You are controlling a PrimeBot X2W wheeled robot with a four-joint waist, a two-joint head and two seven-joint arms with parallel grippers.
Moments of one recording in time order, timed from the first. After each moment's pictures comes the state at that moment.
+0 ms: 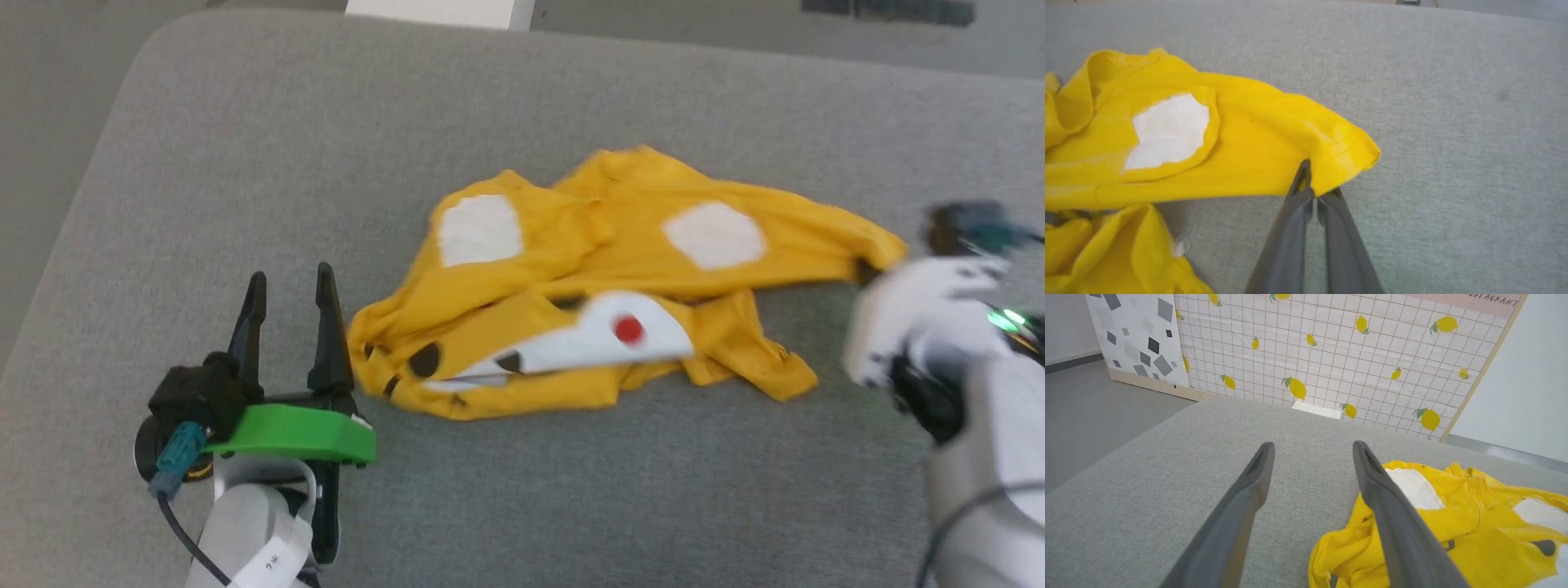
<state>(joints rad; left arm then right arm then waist) -0.18 0.05 -0.04 0.08 -0.27 0.00 -0.26 -0.48 -0.08 -0.19 0.38 0.05 0.13 0.45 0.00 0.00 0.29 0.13</state>
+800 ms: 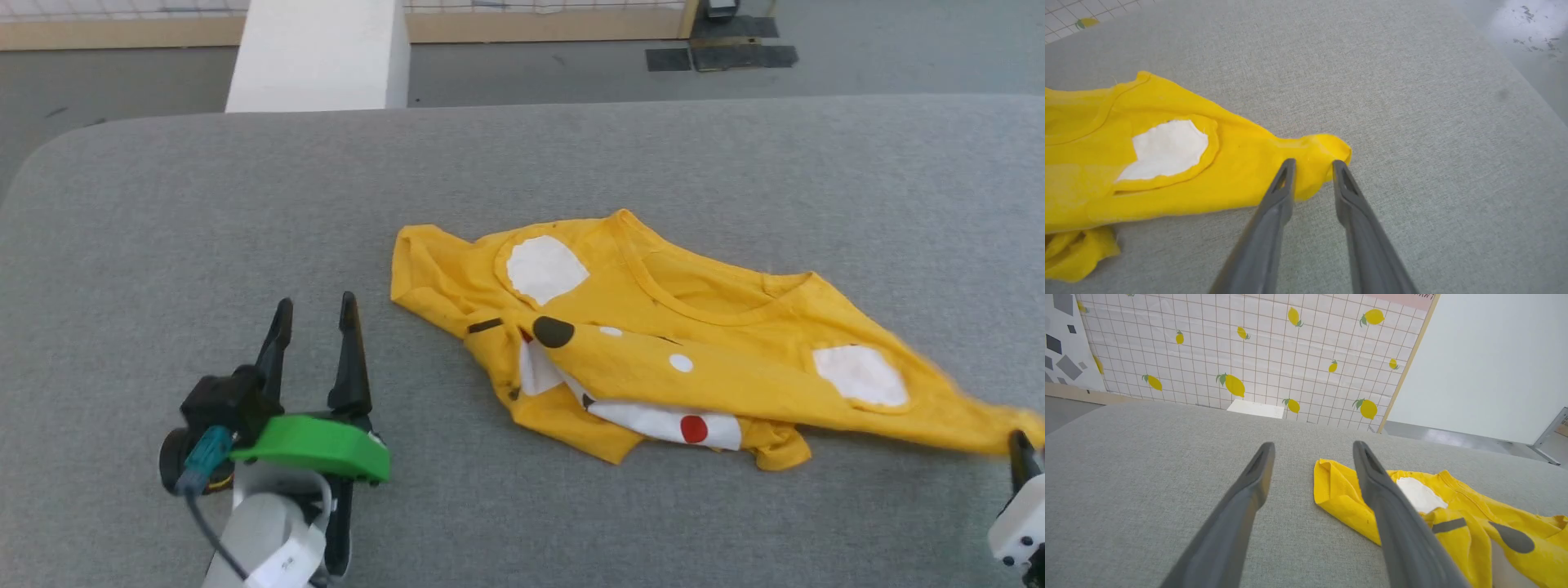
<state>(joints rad) -0.17 0.05 -0.06 0.17 -0.27 -0.02 -0.26 -0.02 -0.05 -0.50 0.05 0.15 0.13 0.42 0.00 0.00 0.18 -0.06</state>
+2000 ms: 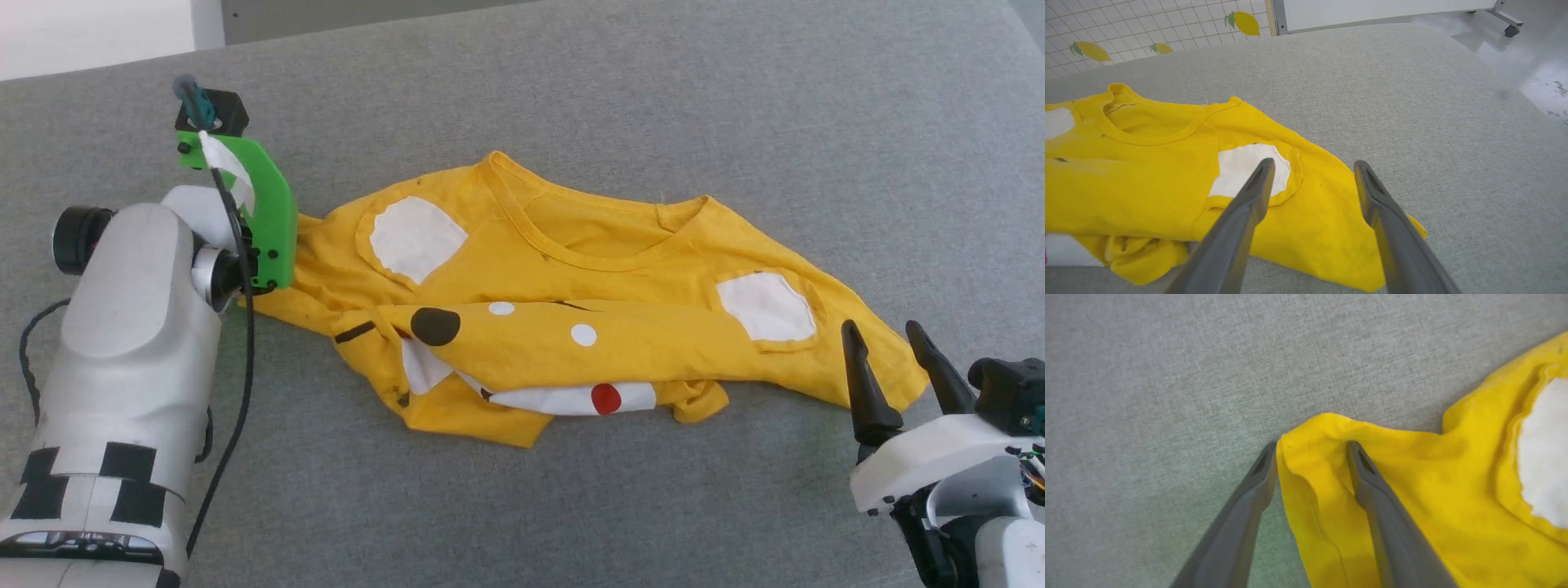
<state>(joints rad) -0.90 0.27 -0.21 0.81 -0.24 -0.12 0.75 -0.05 -0.05 -0.14 -0.03 0.18 0.13 0.11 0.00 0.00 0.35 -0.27</state>
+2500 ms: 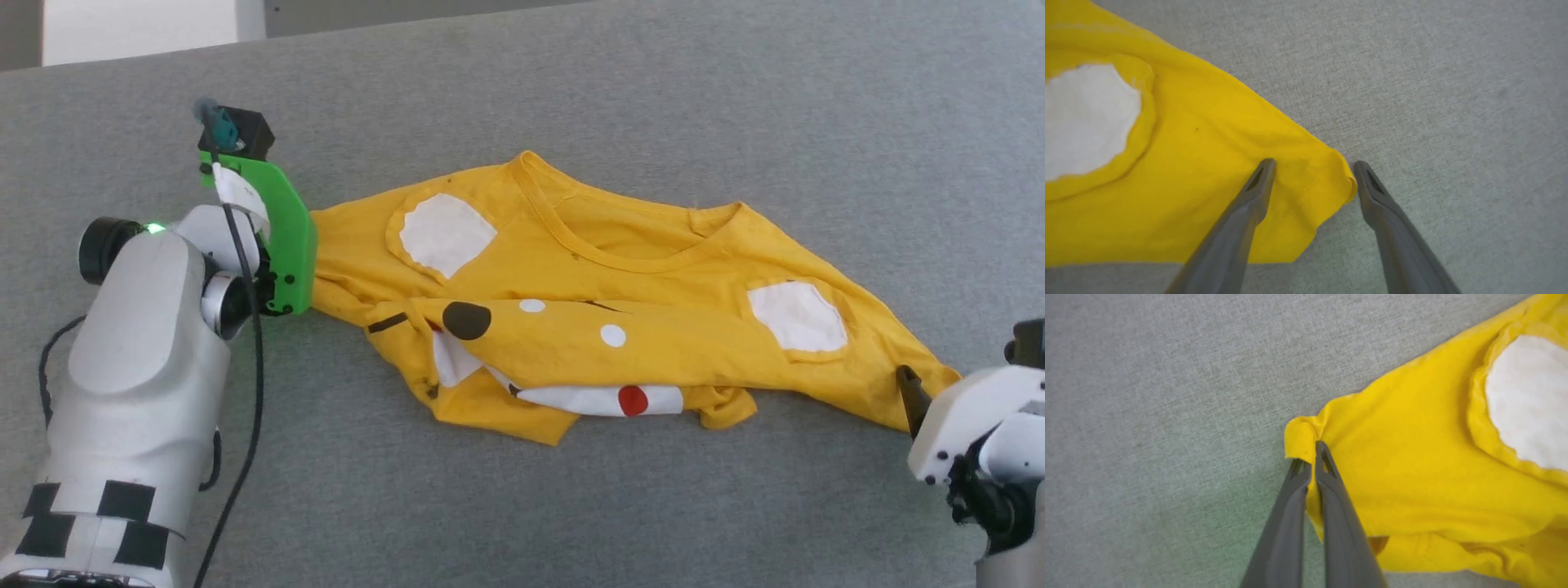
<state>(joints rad) -0.81 0.31 -0.26 0.63 -0.34 -0.13 0.75 -0.21 -0.05 -0.36 0.17 0.10 0.13 0.55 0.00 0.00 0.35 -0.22</state>
